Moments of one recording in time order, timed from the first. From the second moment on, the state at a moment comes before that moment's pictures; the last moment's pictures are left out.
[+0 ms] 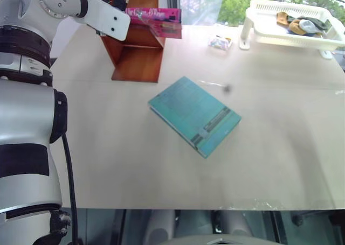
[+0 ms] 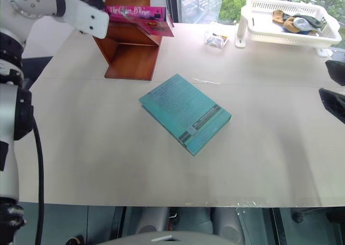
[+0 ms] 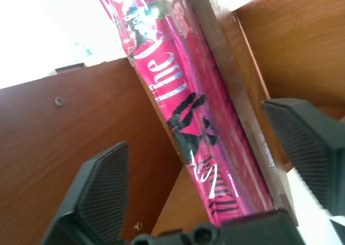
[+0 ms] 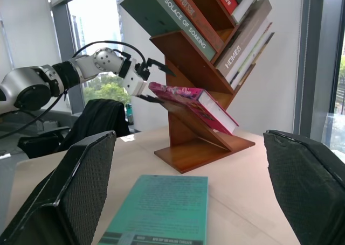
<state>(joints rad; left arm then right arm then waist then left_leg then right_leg) -1.67 0.83 -0.46 1.21 0.69 -0.53 -0.80 -0.12 -0.84 -0.76 -0.14 1.15 0.54 1.21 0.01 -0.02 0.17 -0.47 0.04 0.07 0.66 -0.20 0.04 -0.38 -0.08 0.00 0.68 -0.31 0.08</state>
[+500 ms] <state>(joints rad) -1.23 0.90 0.02 0.68 -0.07 -0.07 -1.40 0.10 -0.84 -0.80 -0.18 1.07 0.52 1.27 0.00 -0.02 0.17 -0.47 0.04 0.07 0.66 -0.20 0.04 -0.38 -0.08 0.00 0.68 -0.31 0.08</state>
